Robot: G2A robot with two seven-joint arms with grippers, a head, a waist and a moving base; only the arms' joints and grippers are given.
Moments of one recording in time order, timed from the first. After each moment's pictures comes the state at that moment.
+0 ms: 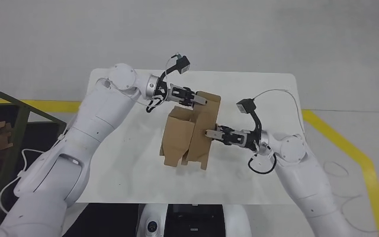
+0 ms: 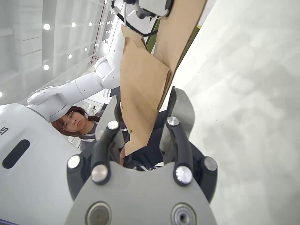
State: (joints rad) left arm 0.52 -1.15 -0.78 -1.06 -0.55 -0.32 -1.34; right arm -1.19 -1.17 1.16 -1.55 0.29 -0.51 1.05
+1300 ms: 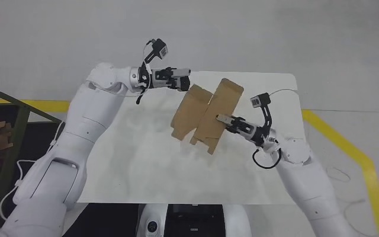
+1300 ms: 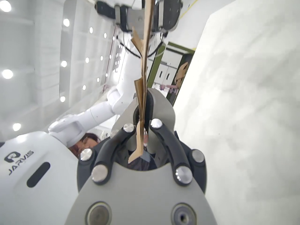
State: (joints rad) left arm 0.60 -1.13 -0.98 -1.04 -0.58 -0.34 -1.23; right arm -1.26 -1.16 1.22 -1.55 0.40 -0.45 0.83
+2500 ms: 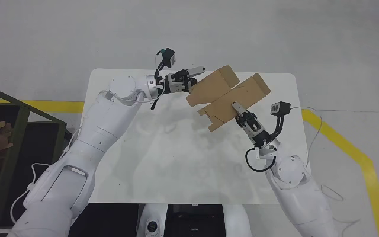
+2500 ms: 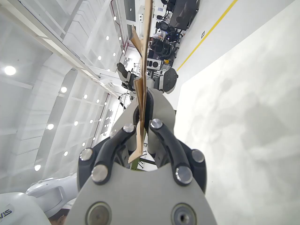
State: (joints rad) left arm 0.66 -1.18 -0.92 -1.10 -0.53 -0.19 -0.96; right arm -1.43 -1.18 1.23 -1.70 0.20 -0.41 0.30
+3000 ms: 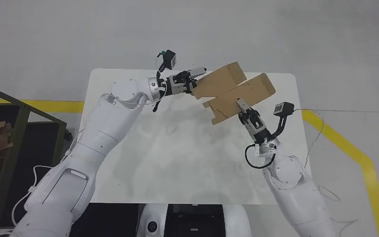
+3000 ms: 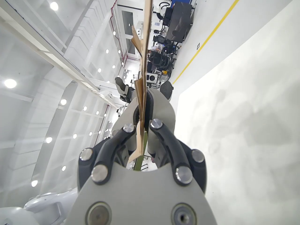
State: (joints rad) left arm 0.71 -1.18 -0.93 -1.16 -0.52 -0.16 -0.90; right arm -1.42 -1.20 1.22 -1.69 0.19 -0.39 0.17
